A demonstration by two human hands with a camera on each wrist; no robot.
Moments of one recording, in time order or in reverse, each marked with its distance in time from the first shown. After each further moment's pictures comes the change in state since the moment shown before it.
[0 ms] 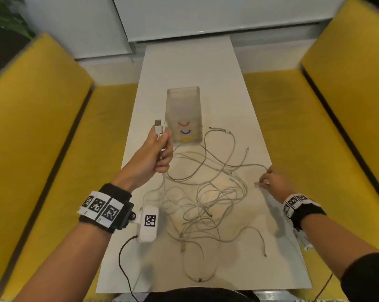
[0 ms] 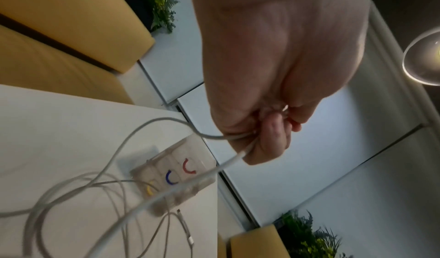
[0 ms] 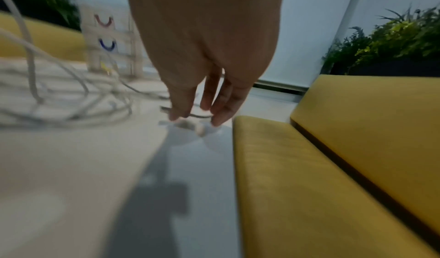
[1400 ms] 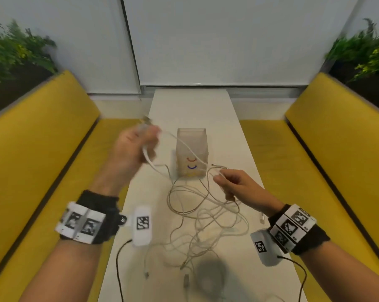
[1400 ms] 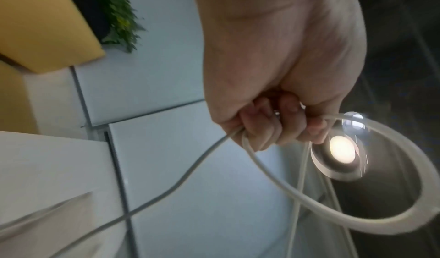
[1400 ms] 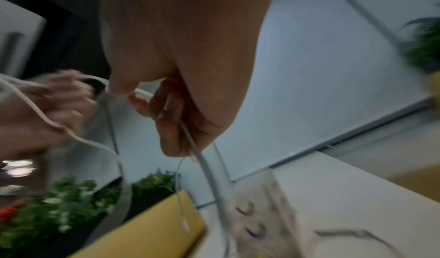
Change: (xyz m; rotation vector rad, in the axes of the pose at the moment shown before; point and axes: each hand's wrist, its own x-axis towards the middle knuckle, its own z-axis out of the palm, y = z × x) left_hand -0.056 0.106 -0.042 -0.001 0.139 0.462; right_hand -0.058 -0.233 -0.157 0.920 -0.152 -0.478
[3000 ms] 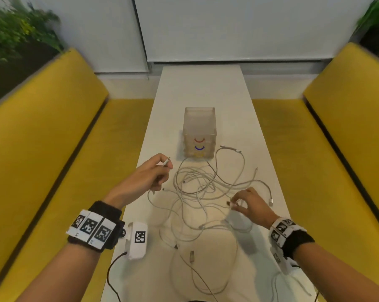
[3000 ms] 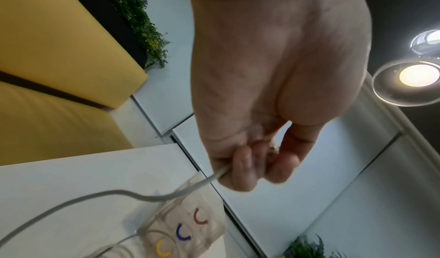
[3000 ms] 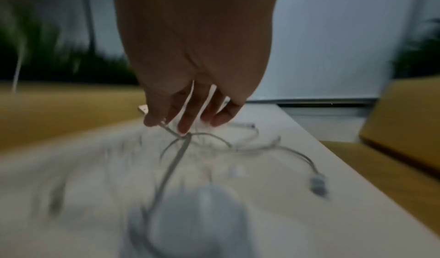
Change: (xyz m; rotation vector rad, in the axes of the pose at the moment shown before) left_hand -0.038 -0.096 -0.019 0.329 -0.176 -0.487; right_hand -0.037 0.177 0.002 -0.711 0.010 0.195
